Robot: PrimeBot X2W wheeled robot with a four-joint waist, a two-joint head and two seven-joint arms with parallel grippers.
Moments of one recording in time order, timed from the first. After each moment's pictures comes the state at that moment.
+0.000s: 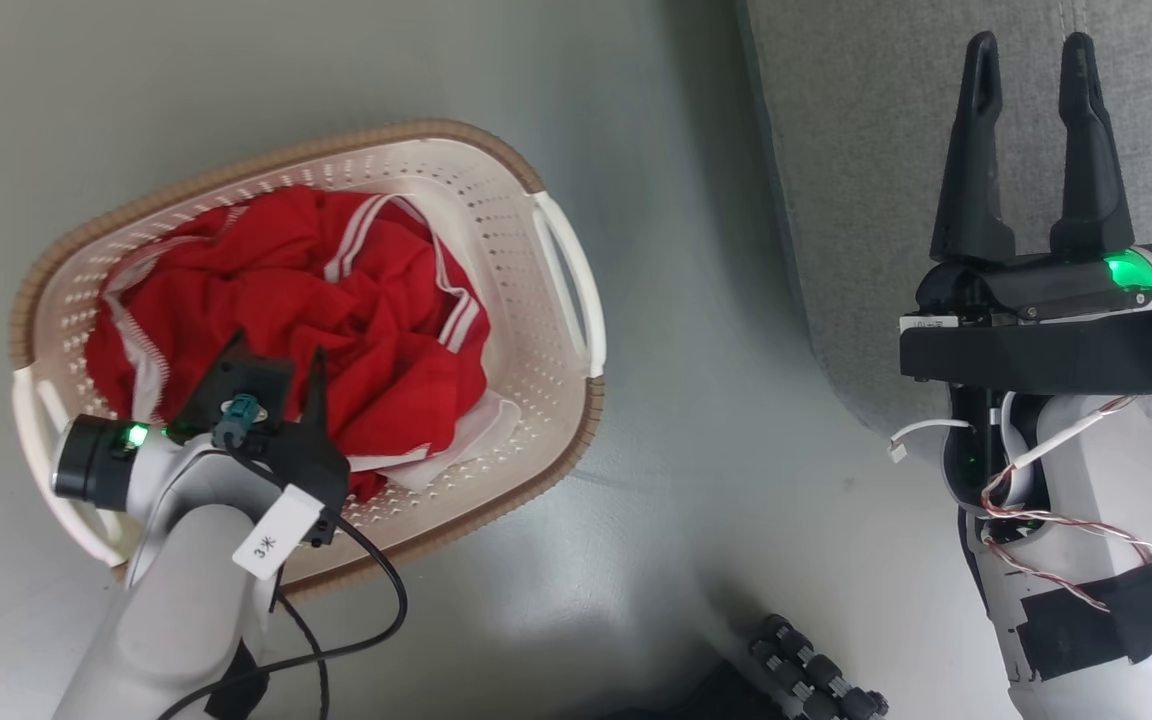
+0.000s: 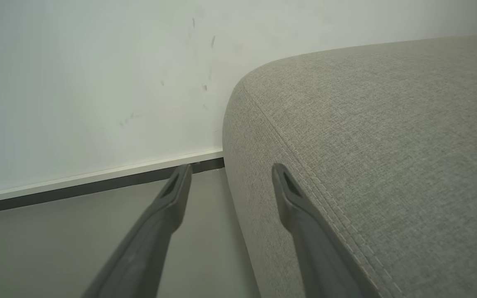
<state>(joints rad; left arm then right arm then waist) -0.63 0.14 -0.26 0.79 -0.05 0.07 -0.08 -0.58 -0.06 0.17 0.02 0.33 -0.06 -0.26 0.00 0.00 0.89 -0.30</state>
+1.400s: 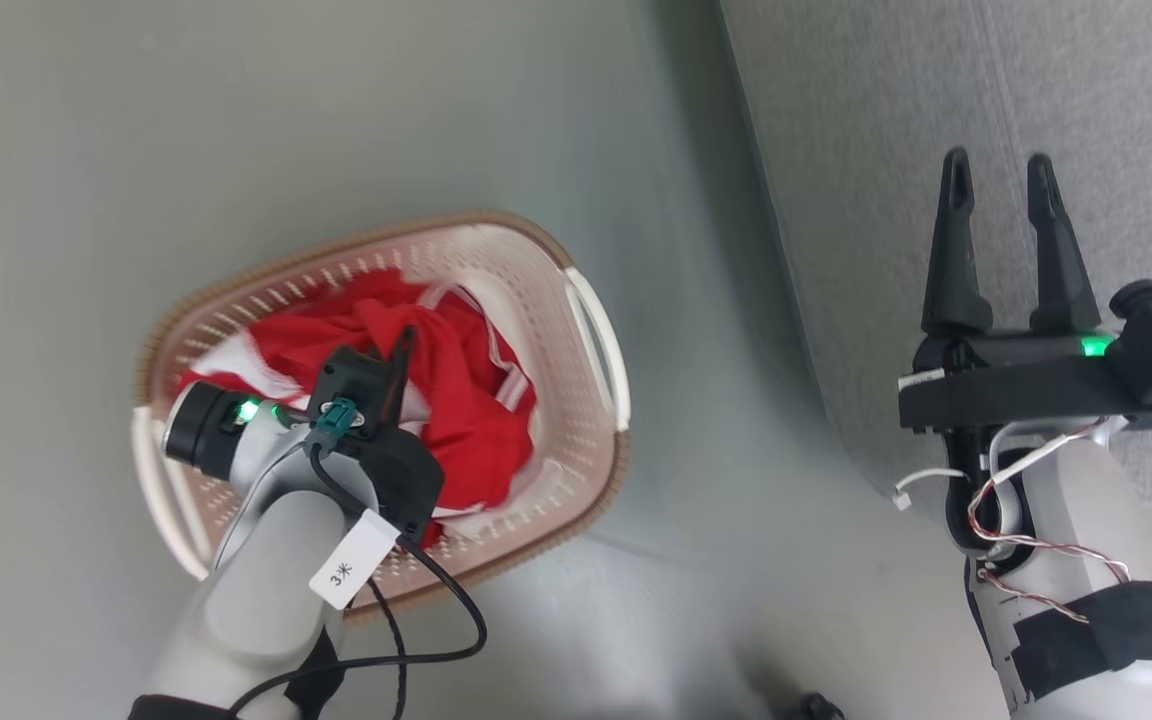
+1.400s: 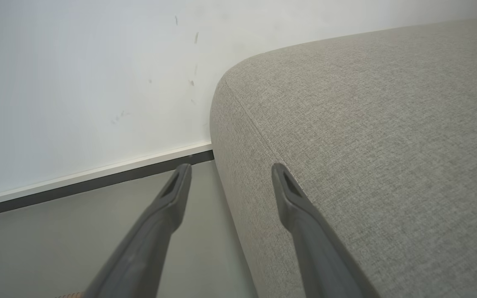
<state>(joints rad) -0.69 0.05 -0.34 0.88 -0.06 -0.01 -0.22 -0.54 -0.06 0.12 0.21 0.32 -0.03 -0.26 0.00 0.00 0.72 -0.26</state>
